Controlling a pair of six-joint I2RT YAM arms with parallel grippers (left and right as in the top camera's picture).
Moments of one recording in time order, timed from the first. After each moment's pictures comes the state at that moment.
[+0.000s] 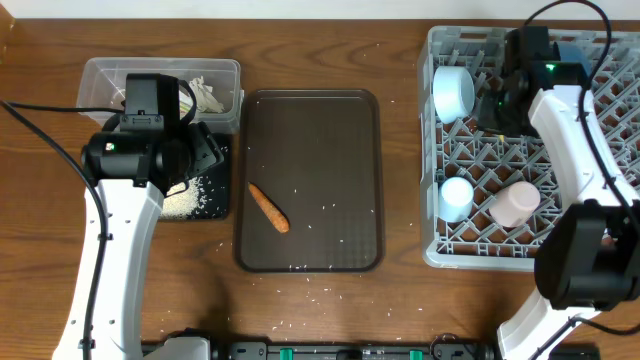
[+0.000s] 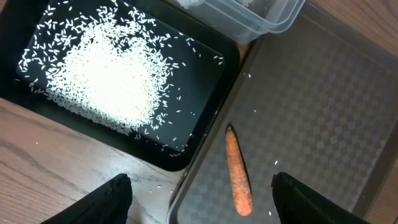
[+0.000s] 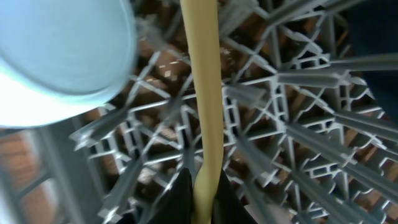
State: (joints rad) left arm -0.01 1.37 1.35 -1.12 -0.06 -0.51; right arm -0.01 1.90 1.62 -1.01 0.14 0.24
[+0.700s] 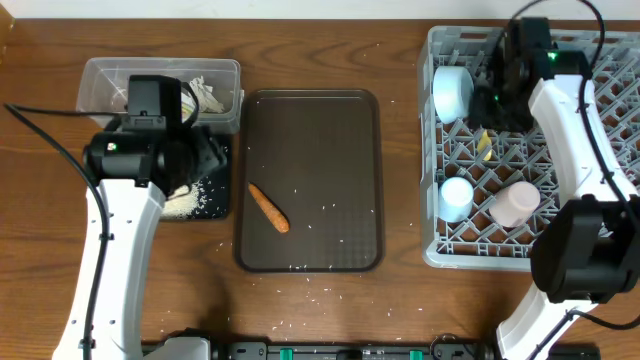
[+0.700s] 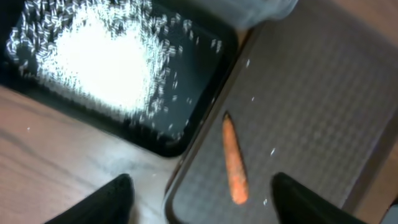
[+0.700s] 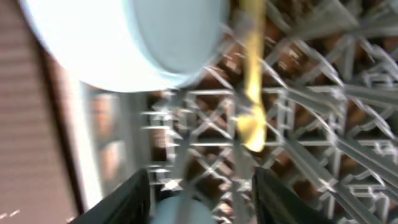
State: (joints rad) left arm -0.03 1.37 1.35 -1.17 -0.03 -0.56; right arm 0.02 1.94 1.75 -1.12 -0.06 0.12
